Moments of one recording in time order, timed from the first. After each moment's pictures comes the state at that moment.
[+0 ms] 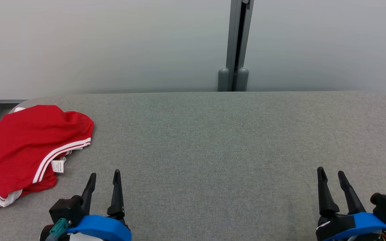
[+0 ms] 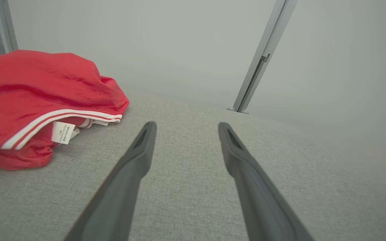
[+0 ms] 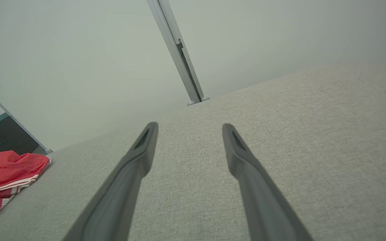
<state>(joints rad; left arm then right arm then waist) -0.04 0.11 -0.18 0.31 -0.41 -0.02 -0.19 -0.03 -0.04 -0.07 0.26 0.41 0.13 -0.18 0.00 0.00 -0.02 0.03</state>
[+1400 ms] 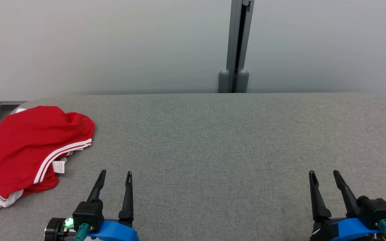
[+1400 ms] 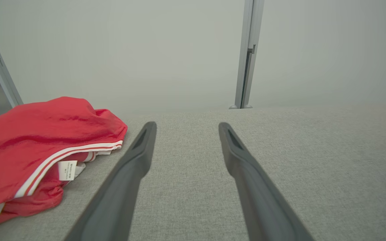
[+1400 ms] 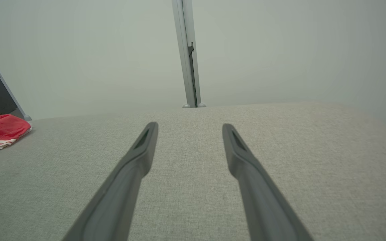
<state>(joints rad) -0.05 0.12 -0.23 0.33 -0.17 0.02 -0.26 -0.02 -0.05 -0.05 0.27 0.16 0.13 -0.25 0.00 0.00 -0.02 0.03</state>
